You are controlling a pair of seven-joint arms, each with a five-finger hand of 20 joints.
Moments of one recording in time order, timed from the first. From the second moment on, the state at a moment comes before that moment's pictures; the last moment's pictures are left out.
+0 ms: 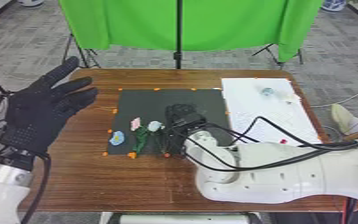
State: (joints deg) left arm 135.3 -47.2 -110.4 -139.6 28.8 6.1 10.2; right arm -24.3 -59.9 -18.0 -100.7 -111.0 24.8 56.3
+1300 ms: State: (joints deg) left arm 152.0 -51.9 -112.2 -142.5 26.5 13.1 22.7; right arm -32.3 -32.9 7.6 -98.8 -102.6 21.2 59.0
